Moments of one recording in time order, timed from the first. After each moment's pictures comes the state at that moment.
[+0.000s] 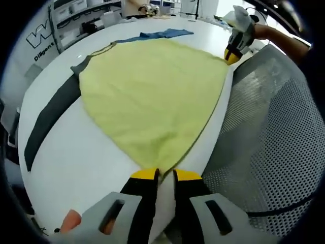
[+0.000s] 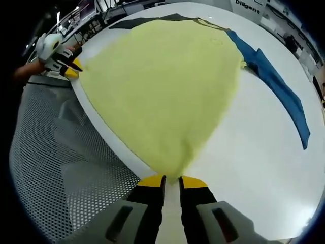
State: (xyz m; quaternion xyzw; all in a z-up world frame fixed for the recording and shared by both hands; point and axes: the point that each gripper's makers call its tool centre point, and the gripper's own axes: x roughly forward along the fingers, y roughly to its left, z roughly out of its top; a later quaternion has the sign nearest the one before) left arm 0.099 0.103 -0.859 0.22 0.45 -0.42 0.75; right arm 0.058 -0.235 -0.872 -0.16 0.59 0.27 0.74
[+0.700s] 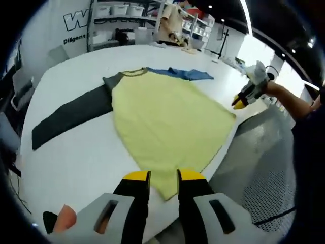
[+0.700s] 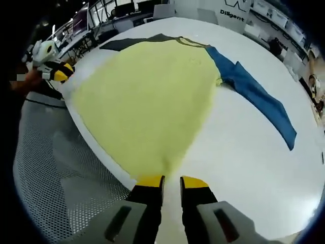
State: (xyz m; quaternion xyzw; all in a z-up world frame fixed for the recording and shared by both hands) left arm 0.125 0.117 -0.790 0.05 0.38 -0.36 0.85; right arm 0.091 -0.242 -0.844 -0.14 0.52 0.24 0.81
